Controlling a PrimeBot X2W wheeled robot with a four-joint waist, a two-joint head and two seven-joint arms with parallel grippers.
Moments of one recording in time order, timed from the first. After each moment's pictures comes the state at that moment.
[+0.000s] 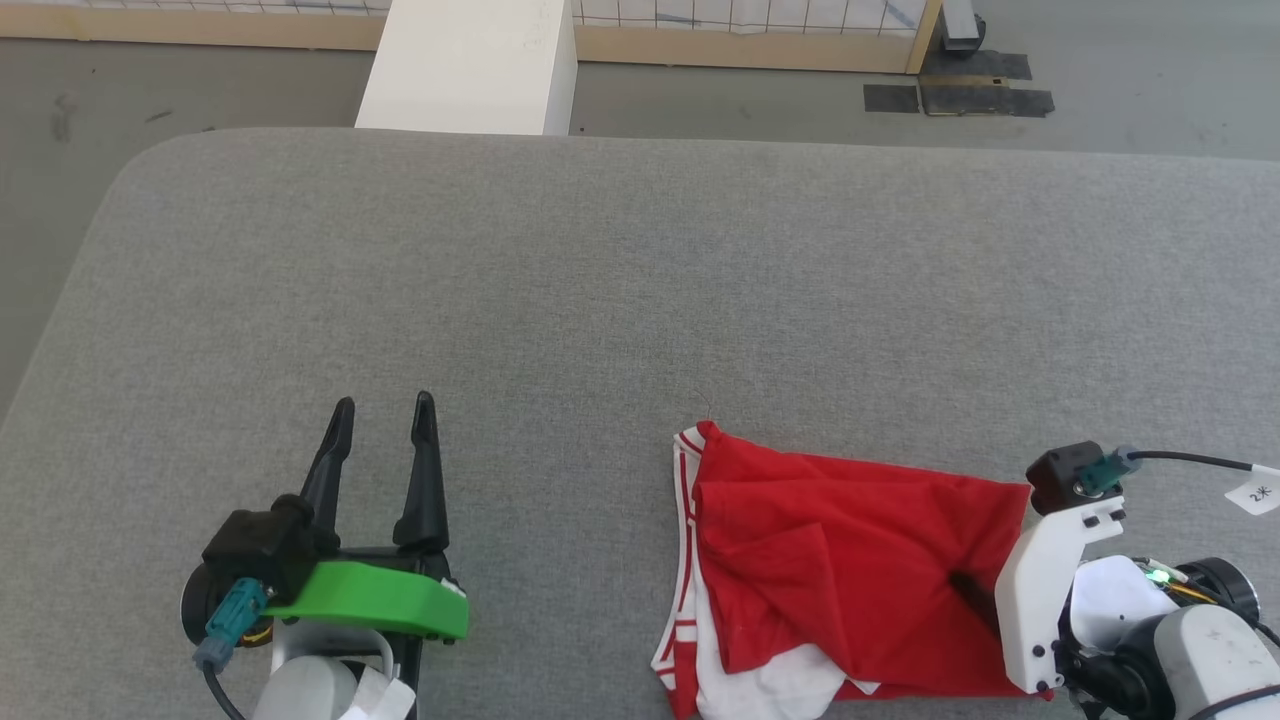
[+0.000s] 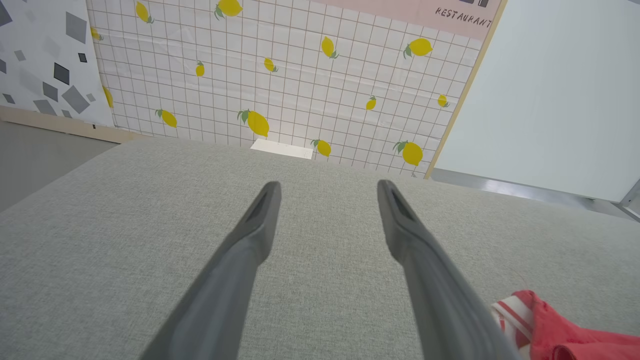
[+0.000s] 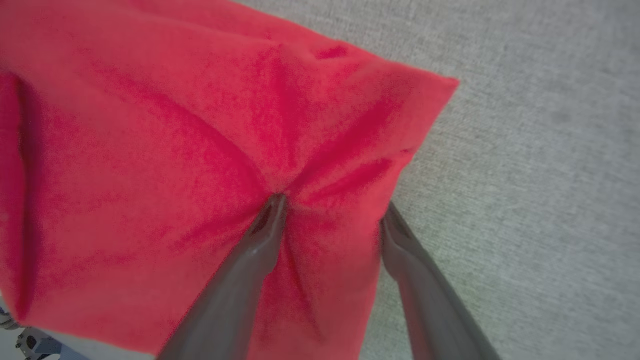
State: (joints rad) left arm -0.07 0.05 -0.05 0.06 -0.26 -0.07 -0.26; right arm -0.13 -0.26 0.13 0.16 0.33 0.13 0.79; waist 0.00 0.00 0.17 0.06
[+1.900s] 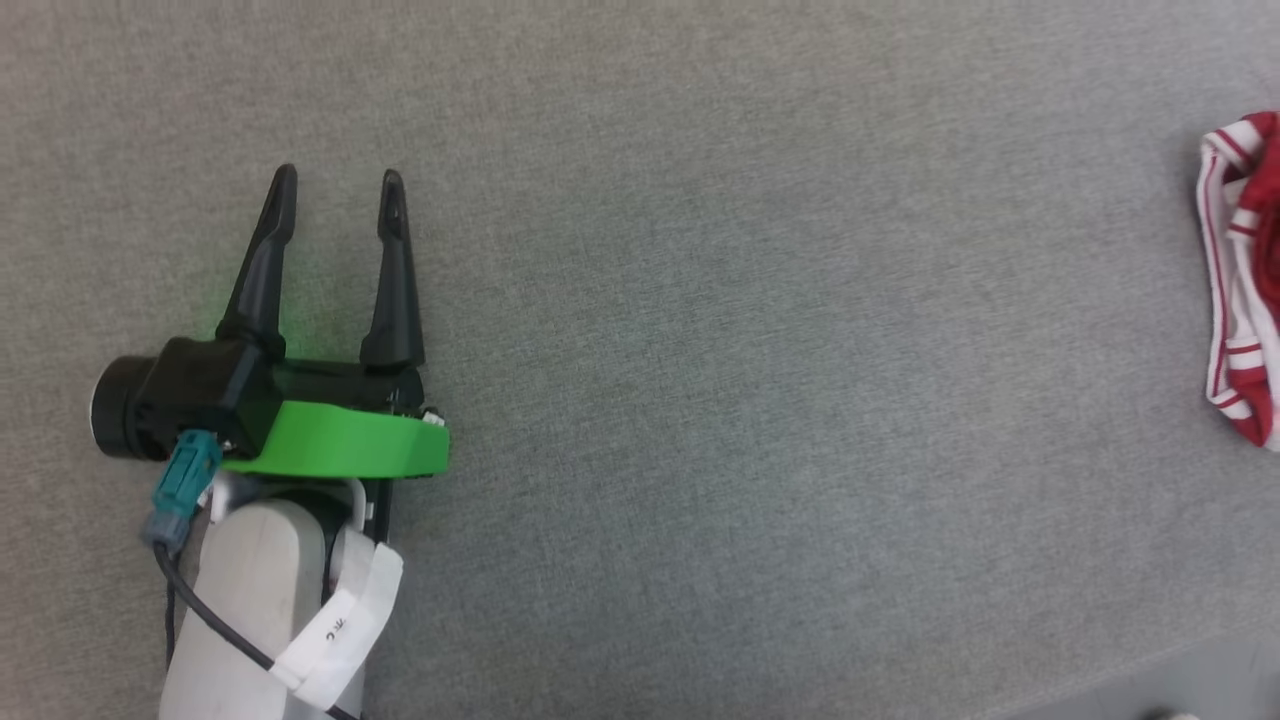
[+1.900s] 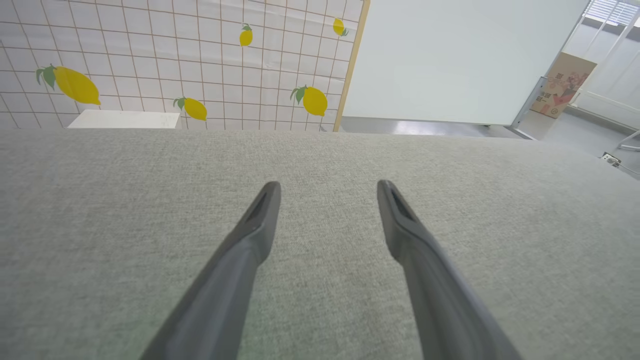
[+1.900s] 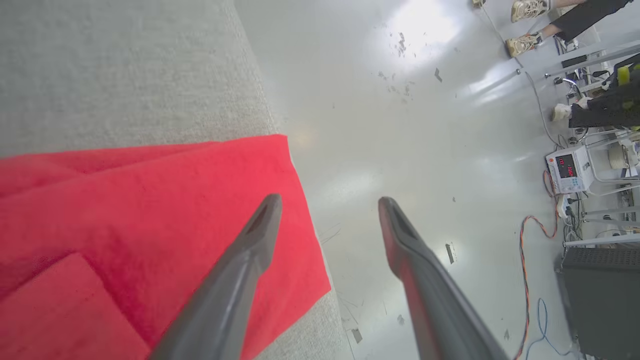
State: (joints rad) left arm -0.31 0.12 -0.10 -0.13 -0.16 0.00 -0.17; right arm -0.78 -0.69 -0.18 0.79 0.13 0.13 0.38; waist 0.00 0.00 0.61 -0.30
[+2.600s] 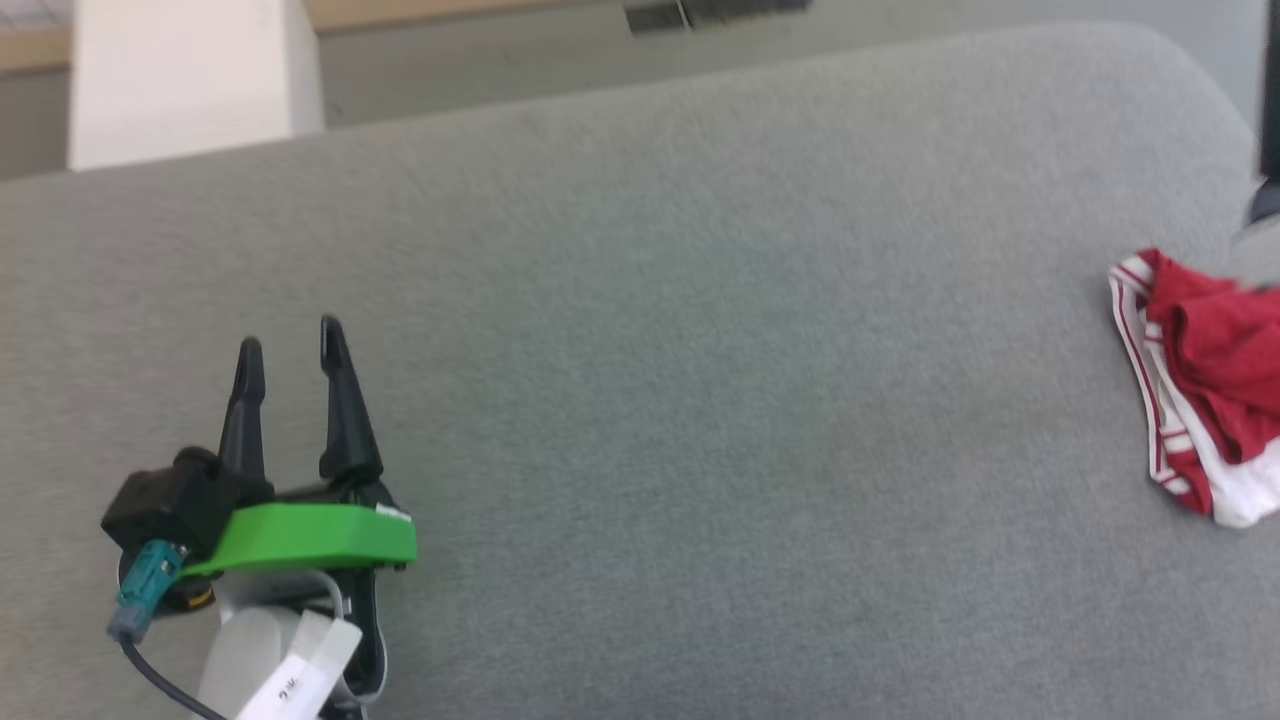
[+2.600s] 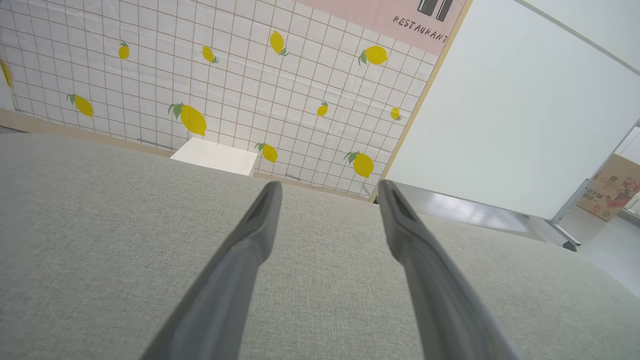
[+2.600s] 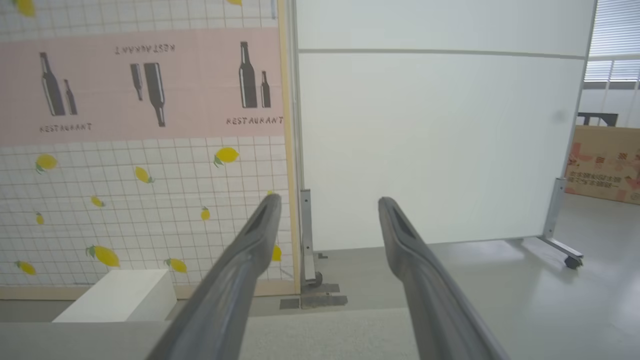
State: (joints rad) left arm -0.15 0.06 0.00 -0.01 -0.36 0.04 -0.25; right arm -0.61 -0.37 -0.08 0.19 0.42 0.13 -0.05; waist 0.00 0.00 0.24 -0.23
